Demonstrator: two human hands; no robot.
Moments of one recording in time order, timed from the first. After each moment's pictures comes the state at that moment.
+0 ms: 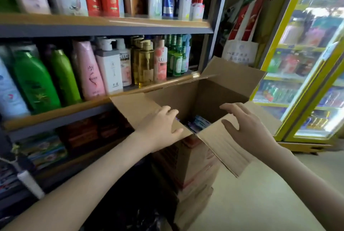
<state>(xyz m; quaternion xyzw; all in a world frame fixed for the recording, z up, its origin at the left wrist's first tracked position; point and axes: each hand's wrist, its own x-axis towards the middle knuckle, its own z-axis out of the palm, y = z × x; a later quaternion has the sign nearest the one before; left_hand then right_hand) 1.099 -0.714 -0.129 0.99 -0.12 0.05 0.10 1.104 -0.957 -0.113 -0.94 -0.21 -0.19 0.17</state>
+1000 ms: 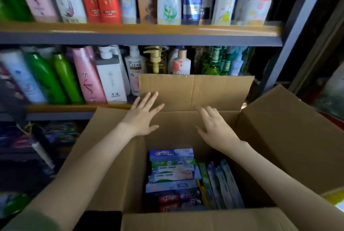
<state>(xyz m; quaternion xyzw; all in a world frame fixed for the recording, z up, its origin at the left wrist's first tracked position) 1.329 -0.705 -0.160 0.98 0.16 0.00 -0.11 1.457 -0.935 -0.141 -0.82 -0.55 -0.08 0.16</state>
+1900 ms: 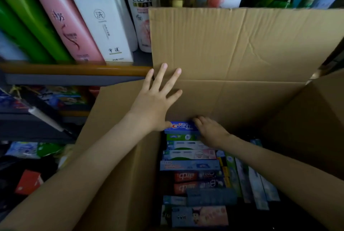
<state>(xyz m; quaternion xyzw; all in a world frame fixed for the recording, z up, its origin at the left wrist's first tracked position) 1.340 -0.692 -0.211 0.96 0.15 -0.08 -0.21 1.501 -0.830 -0.343 -0.78 -0.61 0.15 -0.06</state>
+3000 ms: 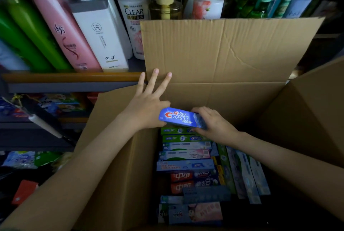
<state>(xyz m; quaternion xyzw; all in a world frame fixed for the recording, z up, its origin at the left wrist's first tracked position) 1.336 -0.688 -0.209 0.99 0.09 0.01 -0.13 1.502 -0.865 -0.280 -0.75 -0.61 0.13 0.21</state>
